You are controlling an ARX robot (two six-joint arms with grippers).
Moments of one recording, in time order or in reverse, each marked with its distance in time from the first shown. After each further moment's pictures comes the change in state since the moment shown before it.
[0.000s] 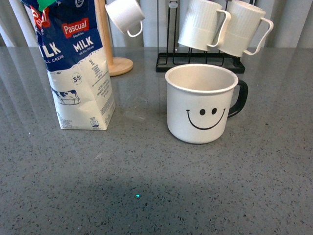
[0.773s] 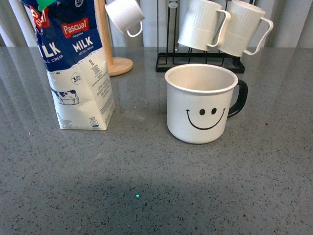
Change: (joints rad) left arm 0.000 0.000 0.000 0.000 0.000 0.000; right arm 0.000 0.000 0.000 0.000 0.000 0.000
